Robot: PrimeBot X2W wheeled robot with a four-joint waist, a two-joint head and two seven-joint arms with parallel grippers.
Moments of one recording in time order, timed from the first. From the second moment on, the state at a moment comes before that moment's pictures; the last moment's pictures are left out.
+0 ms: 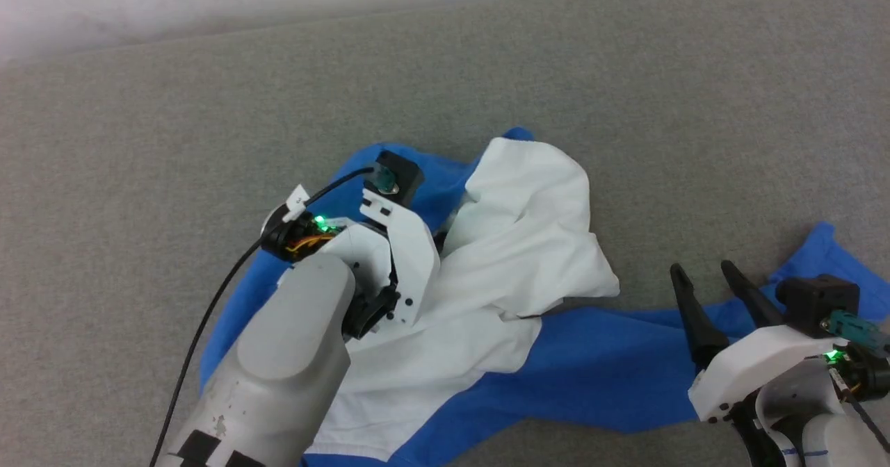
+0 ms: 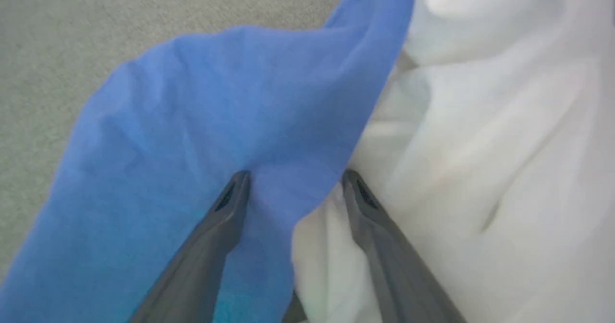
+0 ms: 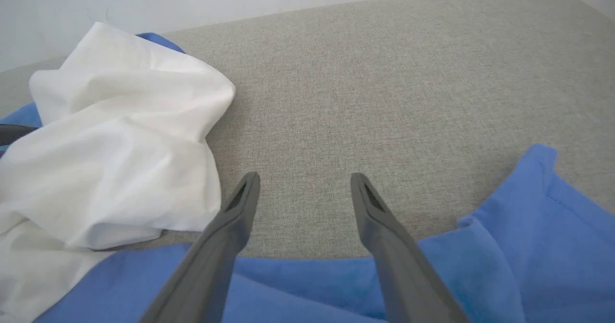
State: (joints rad) left arm -0.67 0.11 -0.50 0.58 -0.31 -0.12 0.46; right arm -0.03 -0.05 -0.04 -0.01 0.21 0.13 0.18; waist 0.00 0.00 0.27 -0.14
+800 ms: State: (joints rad) left arm -0.64 0.15 -0.38 0.45 -0.39 -0.02 0.22; right arm -0.05 -0.05 -0.02 0.00 0.21 0.13 0.20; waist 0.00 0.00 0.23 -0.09
